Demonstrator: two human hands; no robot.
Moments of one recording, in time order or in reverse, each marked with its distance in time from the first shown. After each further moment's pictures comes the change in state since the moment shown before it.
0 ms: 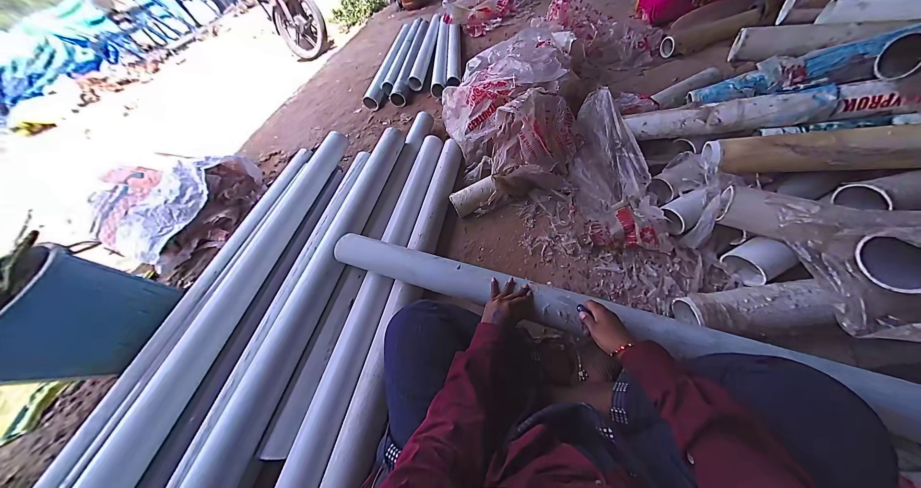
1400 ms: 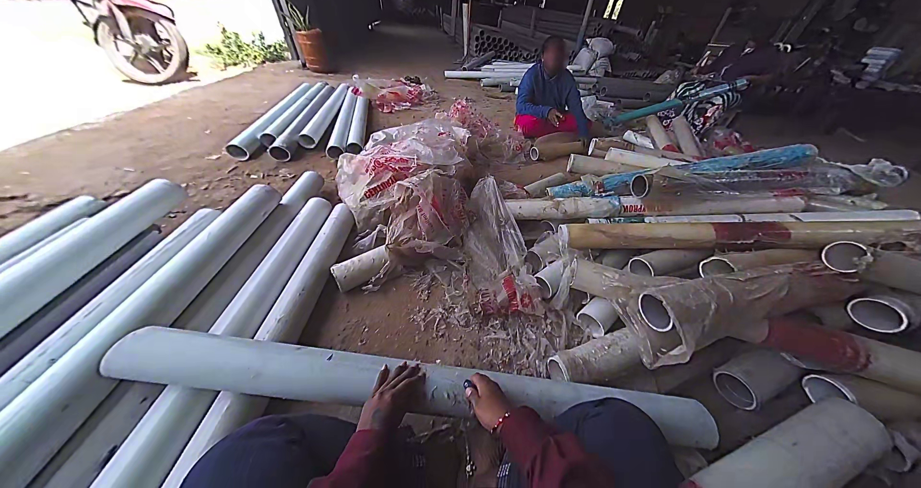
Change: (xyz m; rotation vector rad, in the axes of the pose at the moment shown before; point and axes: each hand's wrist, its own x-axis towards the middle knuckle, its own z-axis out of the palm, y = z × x) left_hand 0.002 -0.004 0.021 -0.064 0.204 0.077; right_hand -0.005 -0.002 -0.002 -0.002 0.001 -0.013
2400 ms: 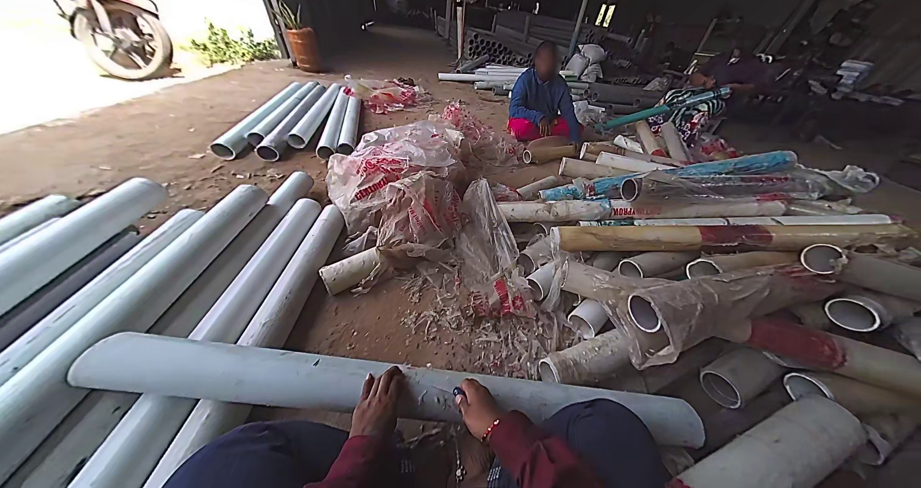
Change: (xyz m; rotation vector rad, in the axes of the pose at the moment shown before) left_hand 0.008 0.020 0.004 0.331 -0.134 -0.250; right_hand -0.003 -0.001 0.001 -0.084 0.000 -0.042
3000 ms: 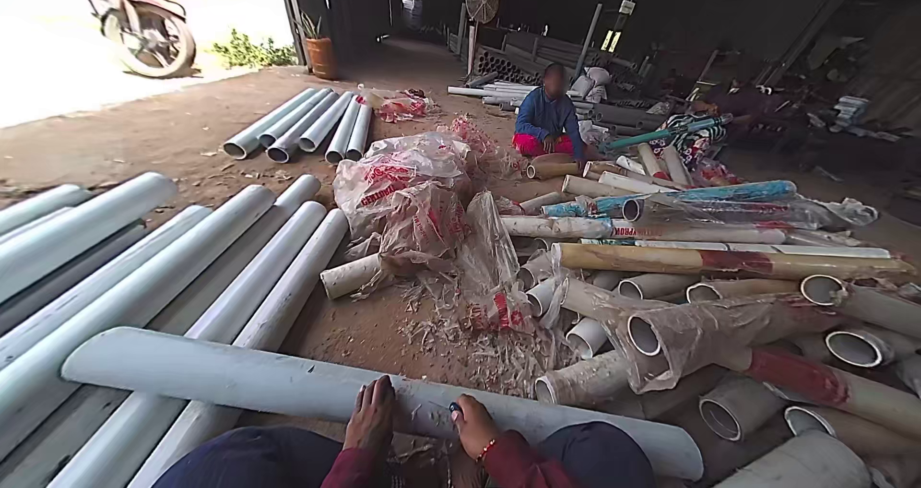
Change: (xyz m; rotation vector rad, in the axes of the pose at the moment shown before) left_hand -0.002 0.011 -0.006 0.116 -0.084 -0.092; right_hand -0.003 0.000 0.000 -0.025 -0.005 0.016
